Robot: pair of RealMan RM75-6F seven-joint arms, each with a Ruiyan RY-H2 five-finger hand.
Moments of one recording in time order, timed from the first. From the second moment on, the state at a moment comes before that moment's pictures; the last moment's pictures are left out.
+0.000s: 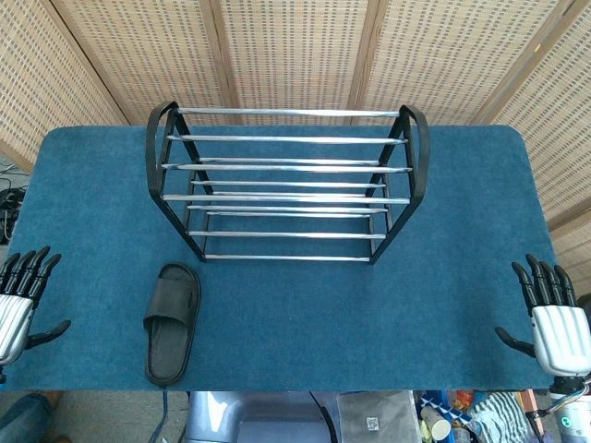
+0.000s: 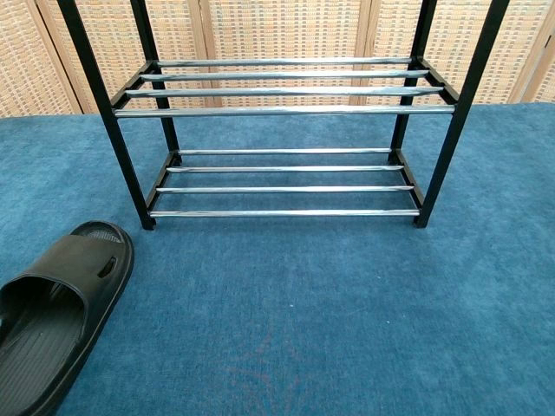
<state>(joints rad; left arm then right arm) -0.10 -1.12 -0.01 -1.52 1.62 1.54 0.02 0.06 -1.14 0.08 -1.60 -1.55 1.56 -0.11</state>
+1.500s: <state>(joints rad) -0.56 -1.26 0.26 -0.97 2.36 1.39 0.01 0.08 -1.19 0.10 -1.57 -1.45 1.50 -0.19</state>
